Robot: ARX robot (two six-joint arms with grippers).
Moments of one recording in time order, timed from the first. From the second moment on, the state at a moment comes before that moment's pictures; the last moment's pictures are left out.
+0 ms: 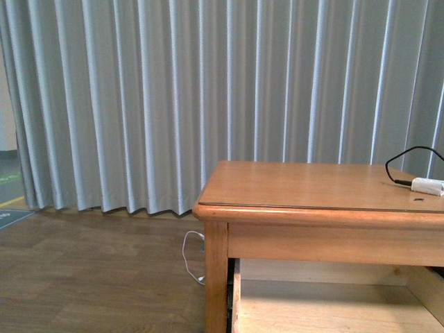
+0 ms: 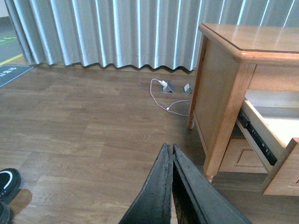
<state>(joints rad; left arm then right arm) 0.00 0.01 0.02 0.00 0.00 -0.01 -0.05 0.66 0.46 -0.28 -0.13 0.11</state>
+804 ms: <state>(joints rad) 0.00 0.00 0.02 0.00 0.00 0.00 0.00 1.44 0.31 0.51 0.03 -0.10</state>
